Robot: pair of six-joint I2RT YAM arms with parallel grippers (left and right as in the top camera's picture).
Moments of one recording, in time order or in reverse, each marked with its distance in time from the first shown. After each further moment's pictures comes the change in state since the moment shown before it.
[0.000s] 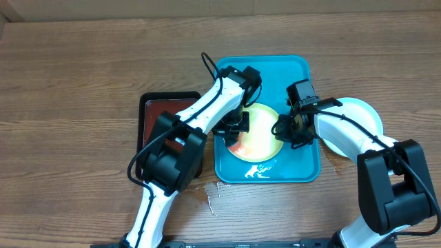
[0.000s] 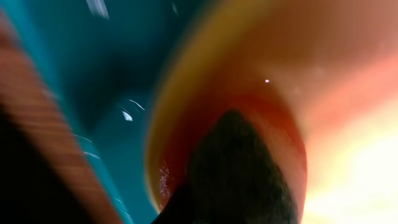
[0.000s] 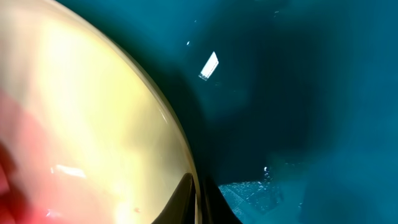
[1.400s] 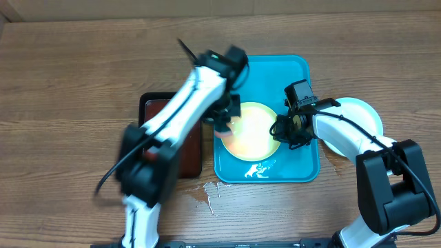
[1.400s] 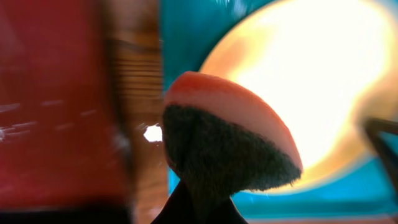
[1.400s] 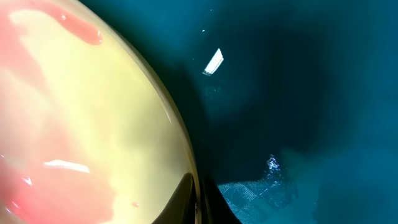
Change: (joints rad) left arm 0.090 -0.247 0.022 -0.071 0.061 0.006; right arm 0.011 0.000 0.001 -0.007 -0.021 0.010
